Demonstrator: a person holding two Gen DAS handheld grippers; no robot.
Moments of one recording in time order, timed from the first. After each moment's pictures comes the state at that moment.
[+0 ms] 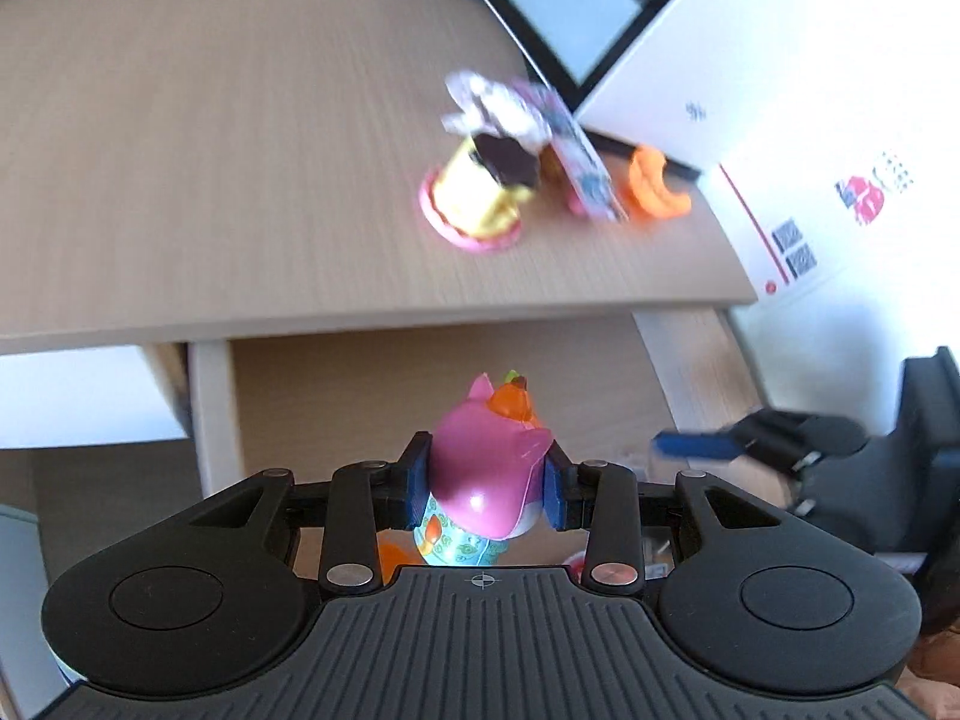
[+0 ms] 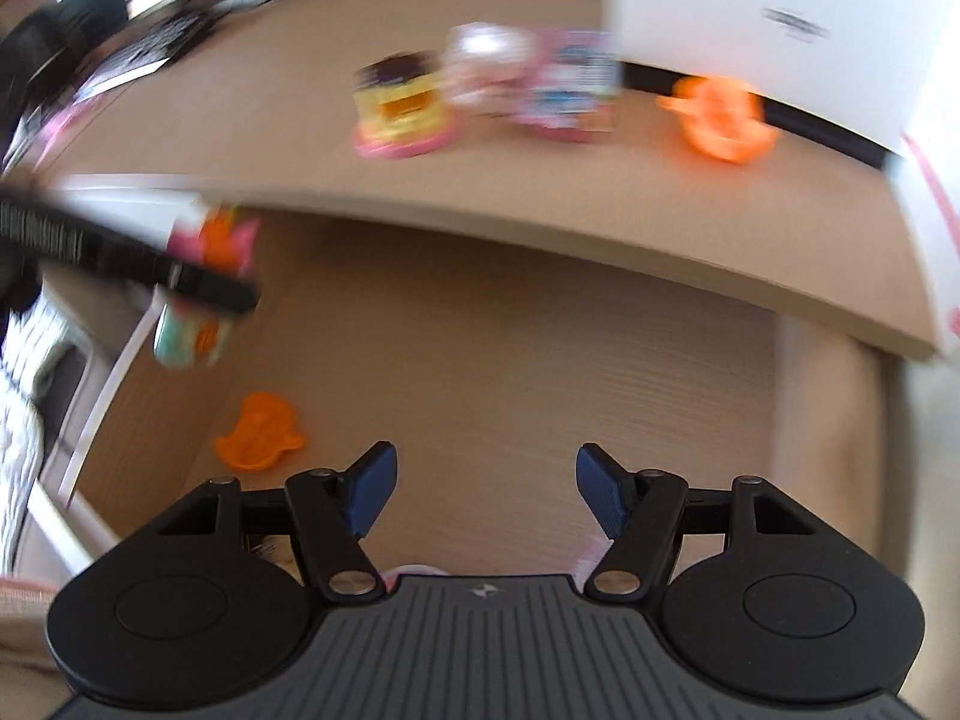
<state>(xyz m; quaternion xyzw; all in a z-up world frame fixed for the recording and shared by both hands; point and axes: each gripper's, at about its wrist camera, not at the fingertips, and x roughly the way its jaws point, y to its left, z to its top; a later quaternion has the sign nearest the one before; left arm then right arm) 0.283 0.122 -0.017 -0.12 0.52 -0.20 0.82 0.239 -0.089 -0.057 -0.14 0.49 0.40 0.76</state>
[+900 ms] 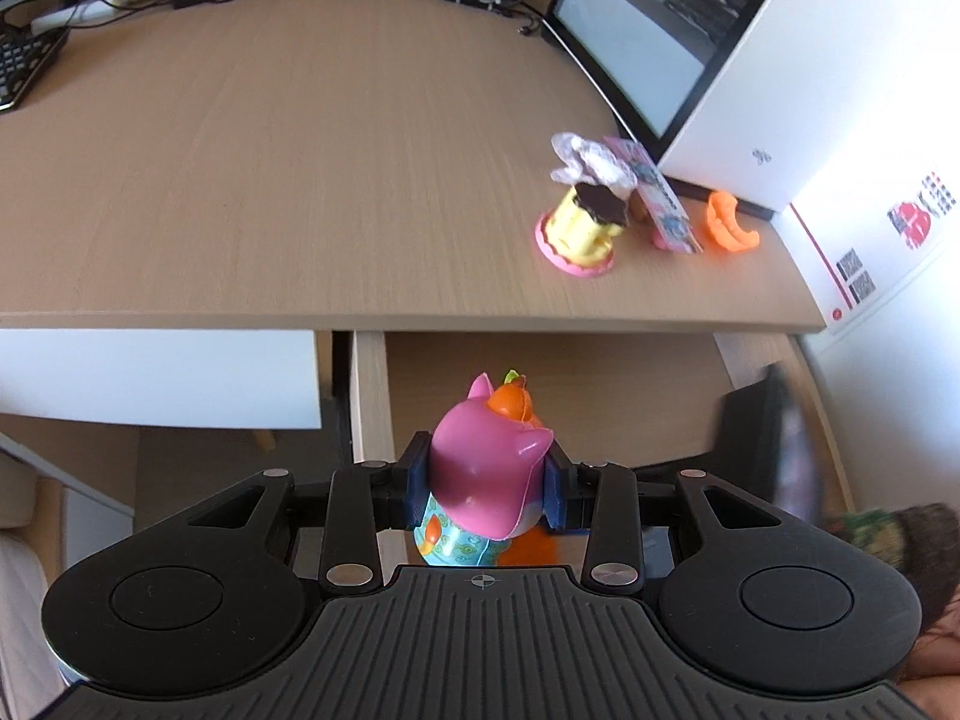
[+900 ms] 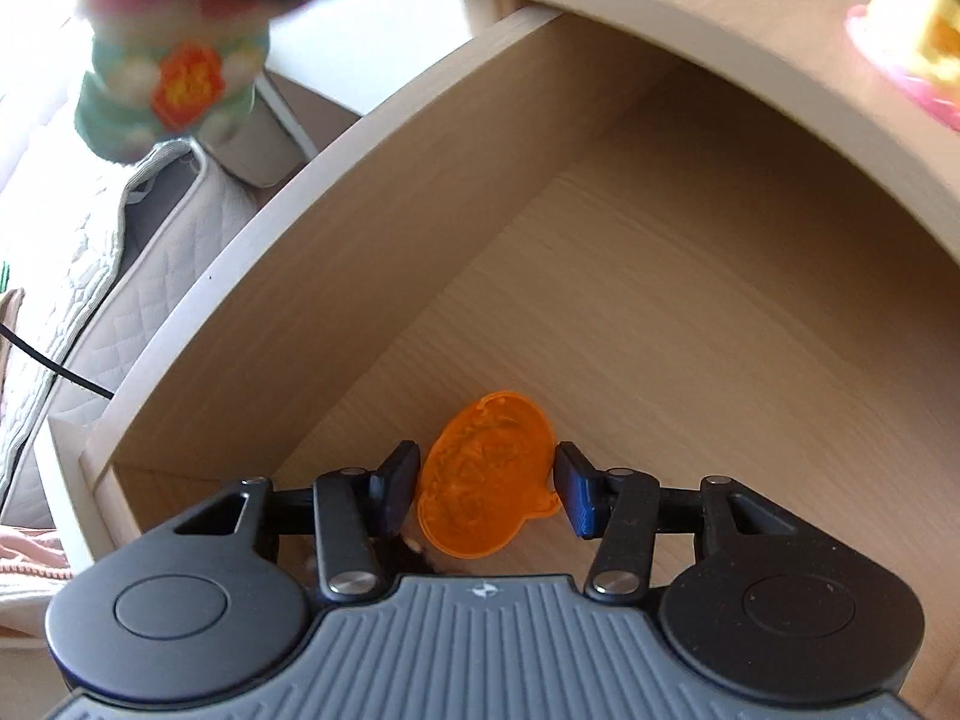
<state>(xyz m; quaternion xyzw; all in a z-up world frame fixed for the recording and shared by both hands) 0.242 0.123 -0.007 -0.08 0.49 -0.10 0.86 0.187 0.041 -0.112 -0.24 0.52 0.53 0.63</state>
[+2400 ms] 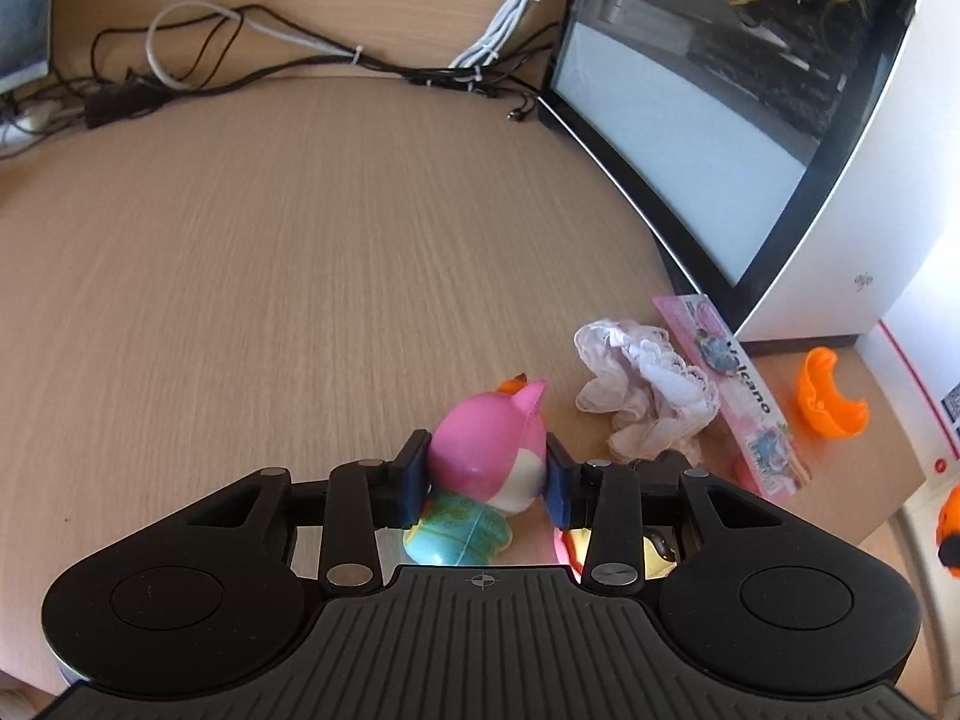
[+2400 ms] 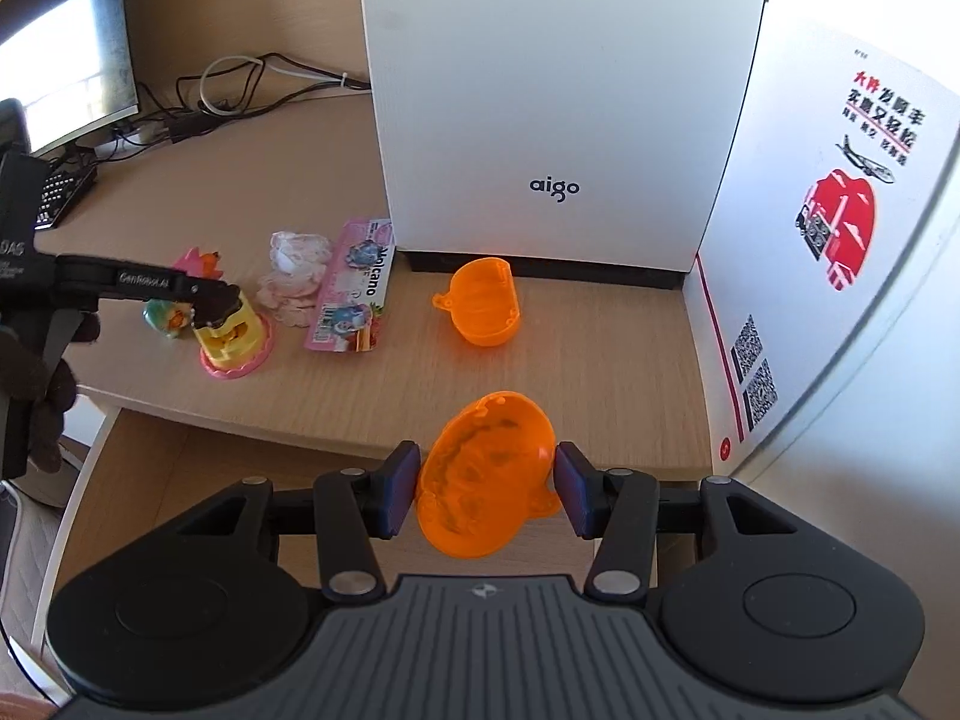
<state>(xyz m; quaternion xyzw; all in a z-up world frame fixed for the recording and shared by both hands) 0.391 0.070 -0.049 -0.03 0.42 -0.10 0.90 0.311 -0.149 0.015 -0.07 0.43 0.29 0.85</state>
